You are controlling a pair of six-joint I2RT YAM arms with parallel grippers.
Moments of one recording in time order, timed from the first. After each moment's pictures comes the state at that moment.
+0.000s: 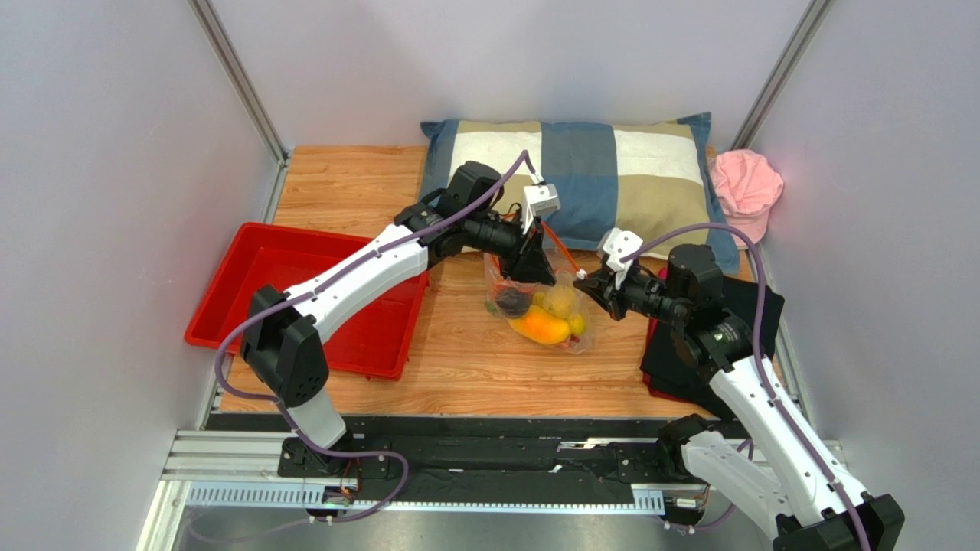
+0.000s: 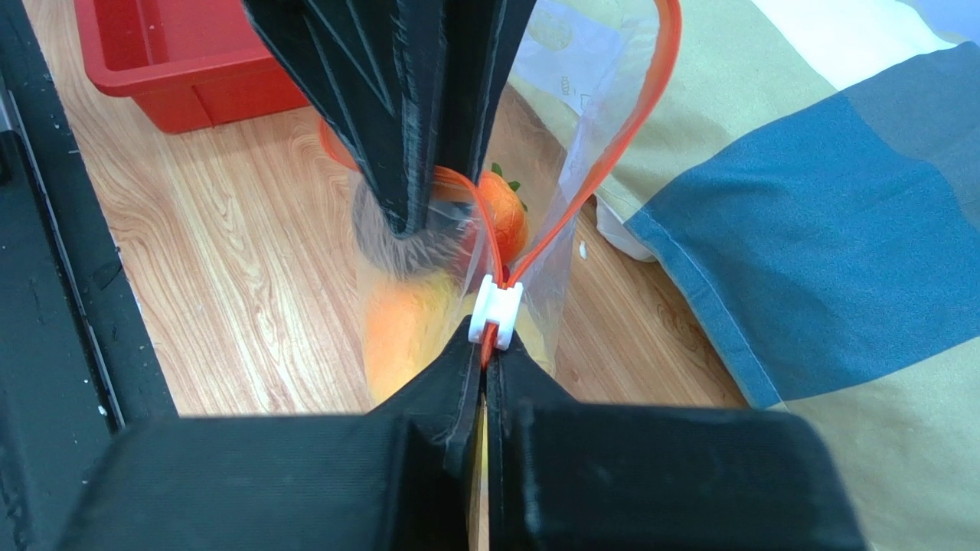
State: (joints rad) left arm -0.72 1.69 1.51 -0.43 0.86 0.05; right arm 0.37 0.82 0.77 -0.27 -0.59 -0.34
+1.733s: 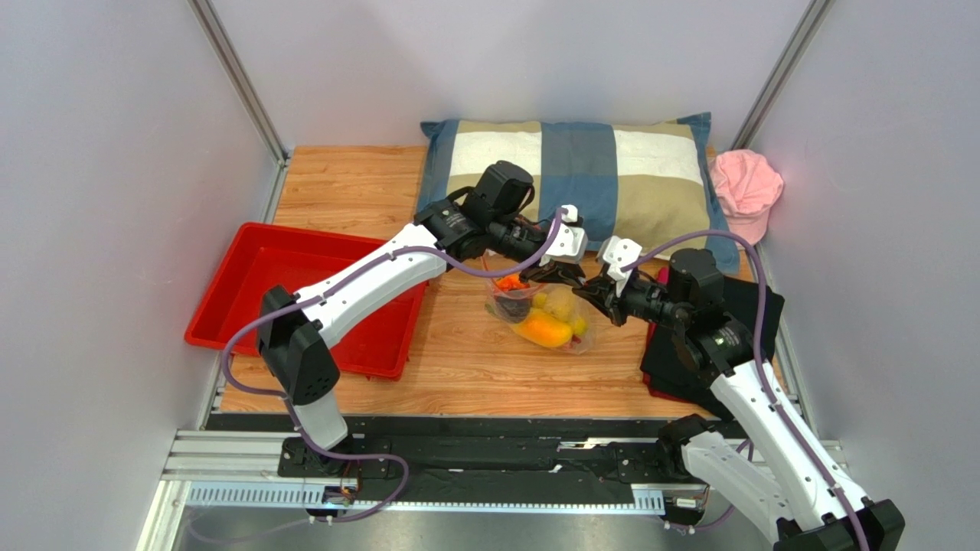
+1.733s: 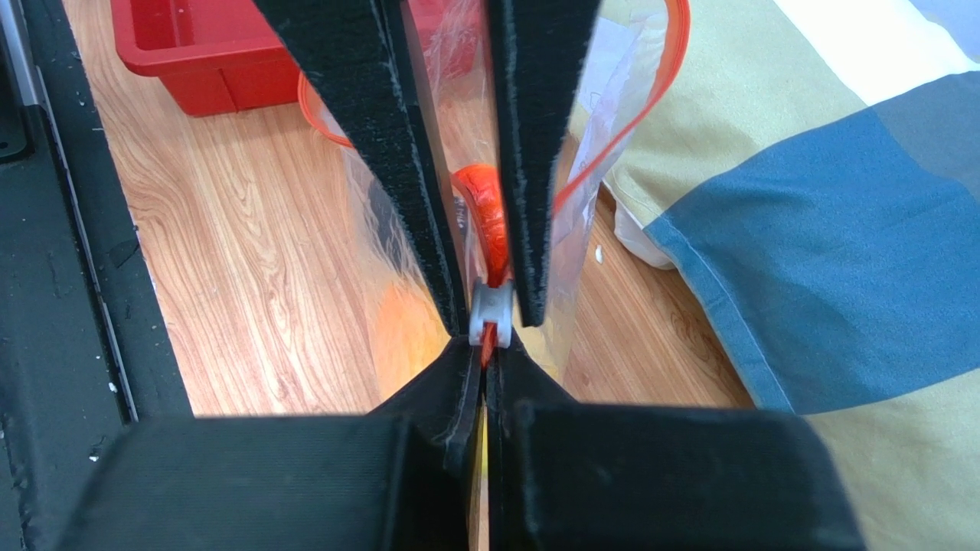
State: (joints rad) left arm -0.85 1.74 1.68 -0.55 0.90 0.74; right arm 0.37 0.79 0.74 -0.28 -0.64 -0.37
